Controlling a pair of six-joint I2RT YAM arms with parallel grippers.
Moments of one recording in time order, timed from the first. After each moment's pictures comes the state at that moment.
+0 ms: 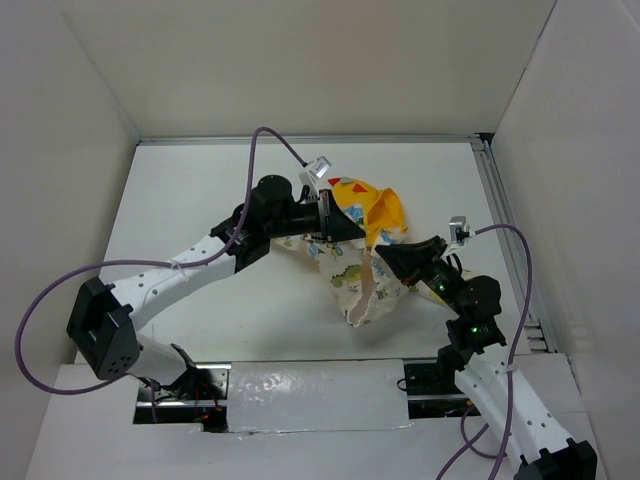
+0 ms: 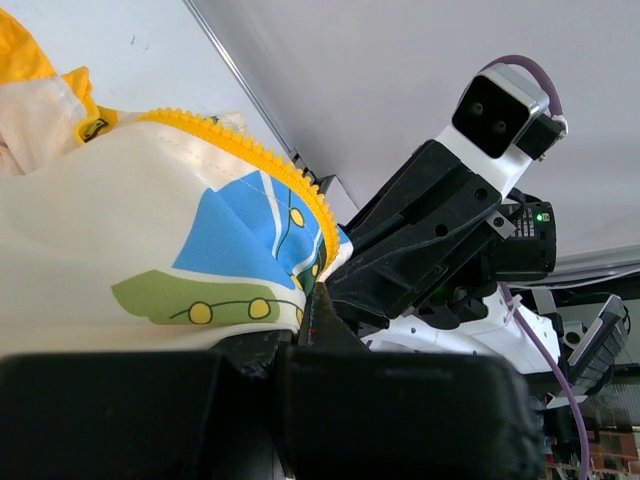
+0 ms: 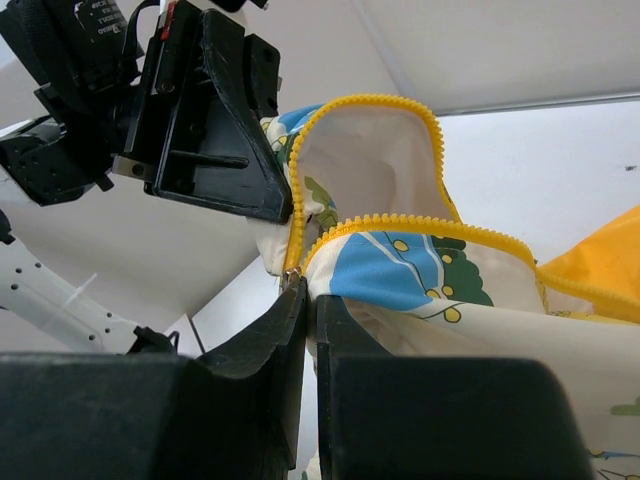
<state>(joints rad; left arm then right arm) -0.76 1.43 1.17 0.08 0.48 -0.85 0.28 0.45 0.24 0.54 -0.50 0.75</state>
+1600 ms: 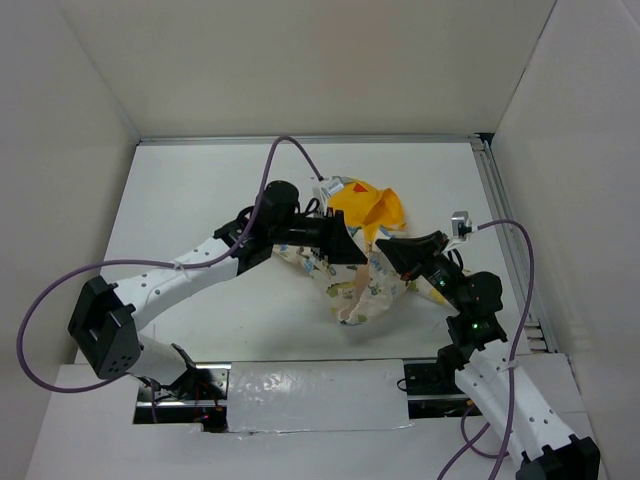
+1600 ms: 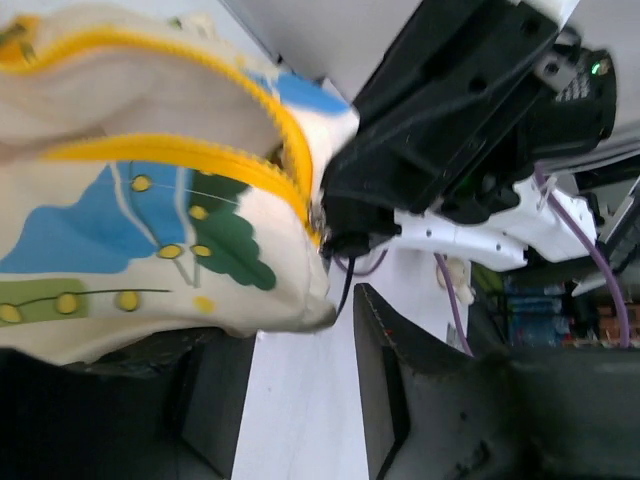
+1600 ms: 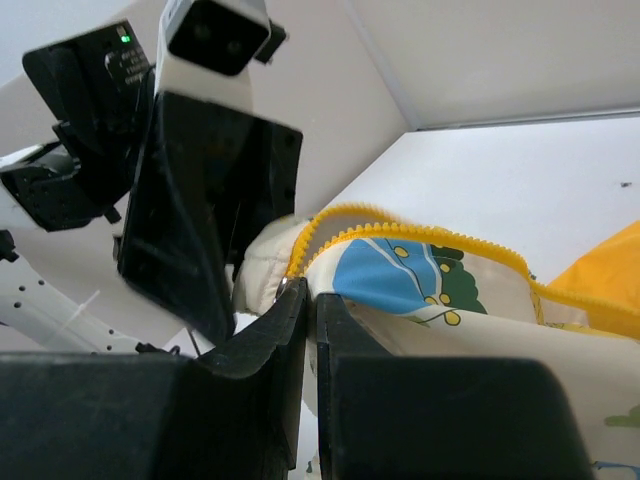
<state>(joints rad) -0.77 1.44 1.17 0.00 0.65 -0.69 0.29 0.49 0.28 0.54 -0.47 0.75</state>
